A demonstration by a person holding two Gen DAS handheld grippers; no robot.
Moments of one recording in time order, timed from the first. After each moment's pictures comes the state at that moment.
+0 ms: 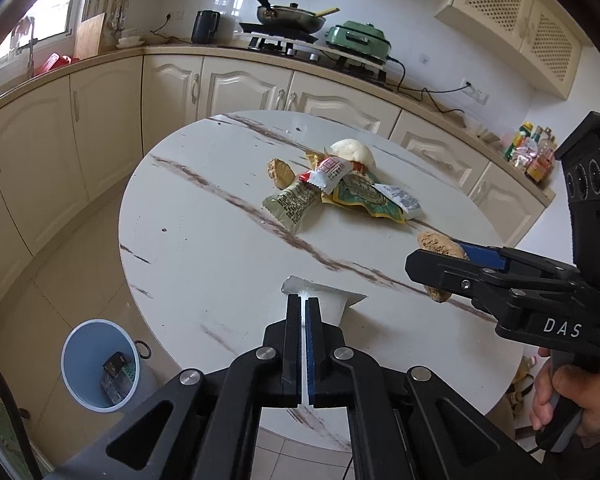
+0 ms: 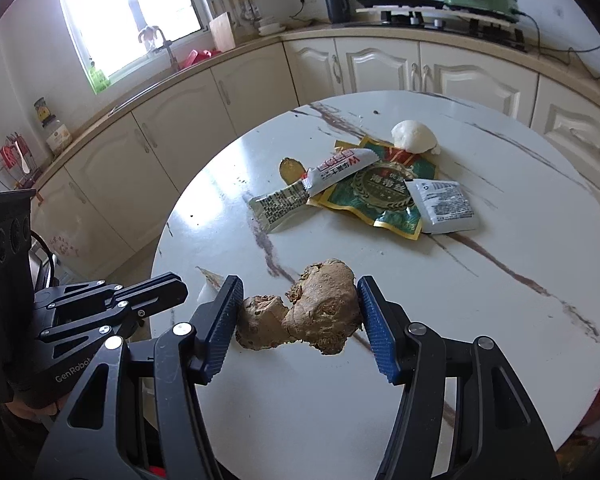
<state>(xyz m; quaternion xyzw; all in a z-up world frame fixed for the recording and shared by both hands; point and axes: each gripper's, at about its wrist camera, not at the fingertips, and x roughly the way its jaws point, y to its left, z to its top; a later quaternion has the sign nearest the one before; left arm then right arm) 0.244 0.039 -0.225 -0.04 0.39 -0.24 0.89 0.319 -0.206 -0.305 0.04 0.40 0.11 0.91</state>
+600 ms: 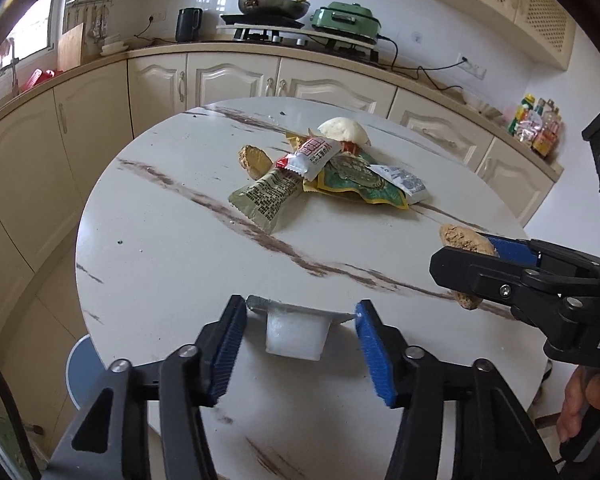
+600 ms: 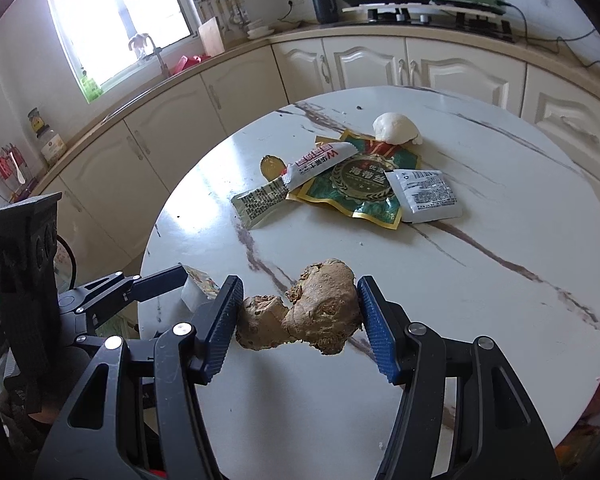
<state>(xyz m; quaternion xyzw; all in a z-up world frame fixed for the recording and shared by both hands) 0.269 -0.007 -0.241 0.00 0.40 -0.24 0.88 0.316 -0.229 -0.311 0.06 0.39 0.09 0.91</state>
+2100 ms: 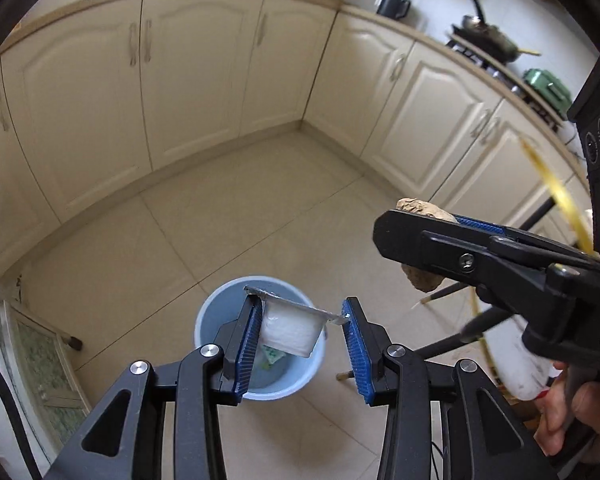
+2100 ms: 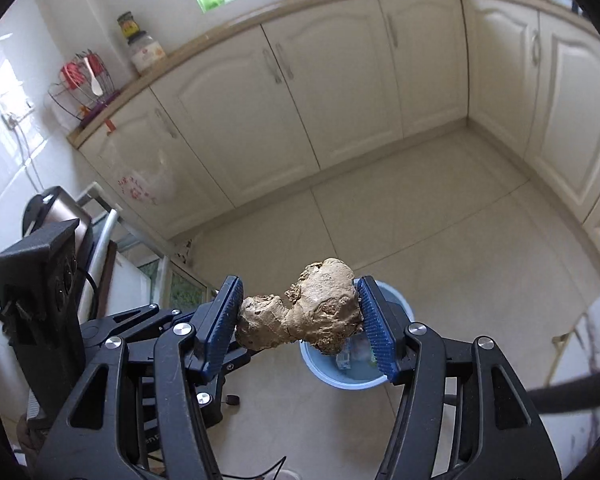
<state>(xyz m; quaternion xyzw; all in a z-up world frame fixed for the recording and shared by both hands) 0.343 0.346 -0.354 -0.13 0.46 -0.03 0.88 0.506 0.148 -0.444 -0.01 0.45 0.31 0.84</state>
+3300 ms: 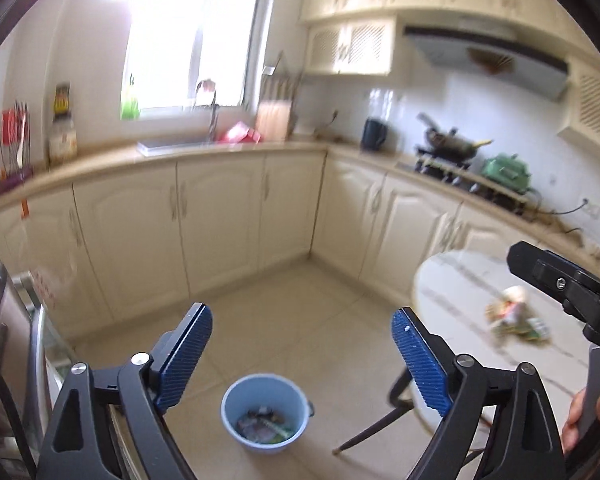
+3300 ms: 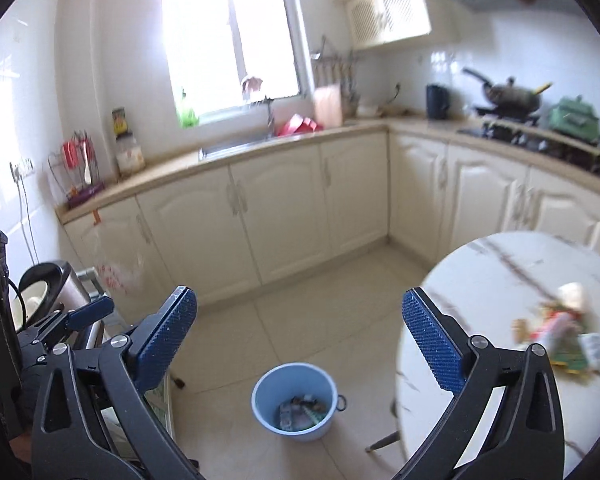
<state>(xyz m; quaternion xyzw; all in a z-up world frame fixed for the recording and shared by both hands) 0.203 0.216 -0.135 -0.08 0.22 0.03 0.97 0.308 0.016 -0.213 -0.01 0.21 0.19 0.96</state>
